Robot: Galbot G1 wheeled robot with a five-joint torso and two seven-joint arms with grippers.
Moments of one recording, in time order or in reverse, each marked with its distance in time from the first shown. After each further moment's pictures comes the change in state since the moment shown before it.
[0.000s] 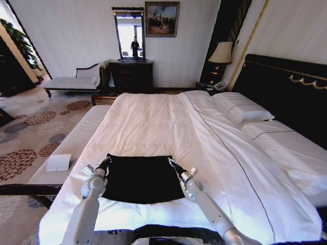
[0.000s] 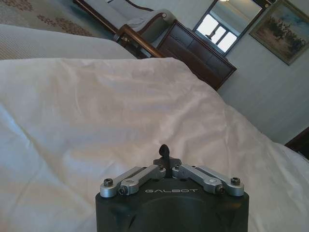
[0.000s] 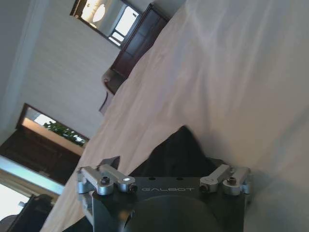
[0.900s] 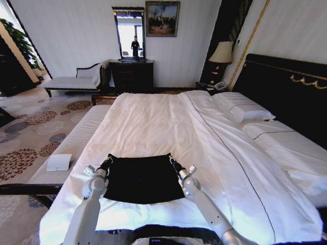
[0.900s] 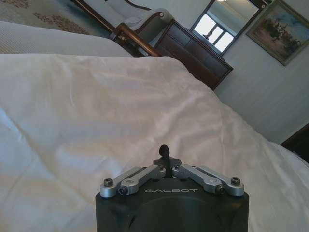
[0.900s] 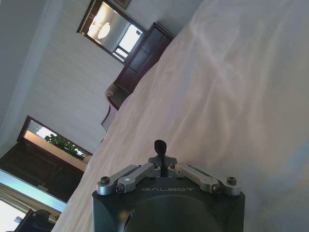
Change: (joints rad) left arm 0.005 -0.014 0.008 -0.009 0.004 -0.003 0.006; right arm -0.021 0.008 0.016 0.066 -0.018 0.074 0.040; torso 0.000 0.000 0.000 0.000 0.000
